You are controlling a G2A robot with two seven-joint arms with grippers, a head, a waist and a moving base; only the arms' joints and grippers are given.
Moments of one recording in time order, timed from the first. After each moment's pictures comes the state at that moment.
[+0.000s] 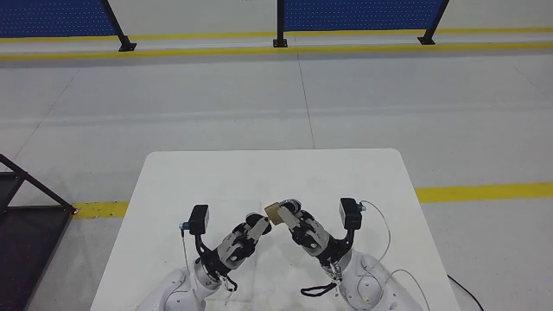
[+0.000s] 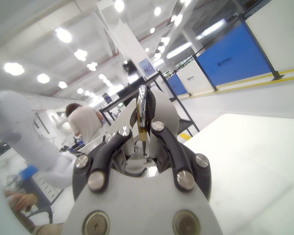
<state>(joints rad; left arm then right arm) 1.75 -1.11 -1.12 -1.67 0.61 -0.91 0.32 -1.61 -1.29 1.01 -1.59 -0.63 -0.89 -0.24</state>
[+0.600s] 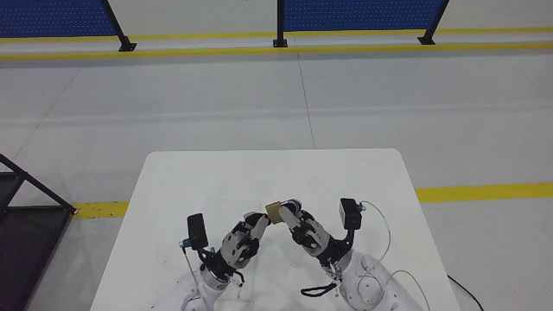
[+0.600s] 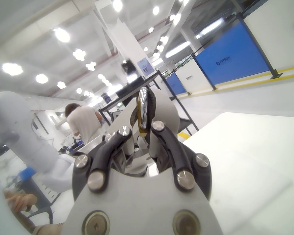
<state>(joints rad) 1.74 -1.16 -1.07 -1.62 1.10 -0.69 0.78 -1.61 -1.29 1.02 -1.60 -0.63 -0.88 -0.23</state>
